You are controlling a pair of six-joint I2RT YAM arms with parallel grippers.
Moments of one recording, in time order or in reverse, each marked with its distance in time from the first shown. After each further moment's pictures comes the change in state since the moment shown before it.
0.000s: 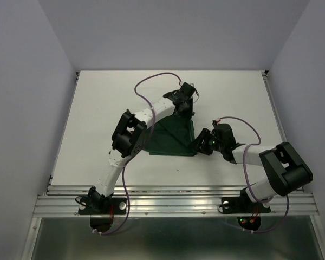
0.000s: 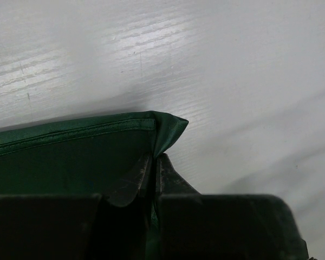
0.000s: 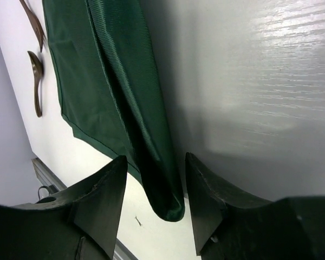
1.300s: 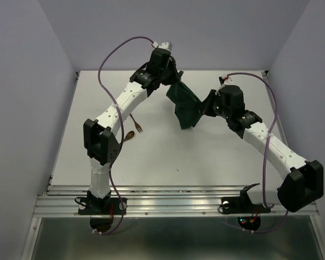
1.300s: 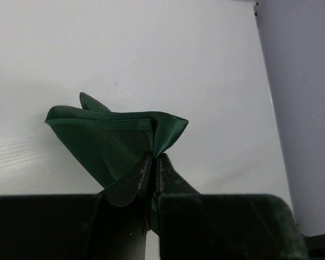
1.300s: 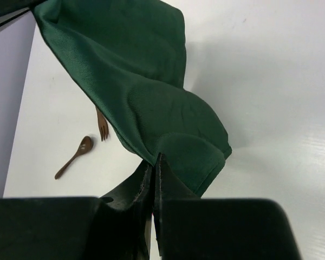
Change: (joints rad) left arm 0.132 -0.340 0.041 0.008 -0.014 -0.013; right arm 0.001 -0.172 0.597 -0.535 0.285 -0.316
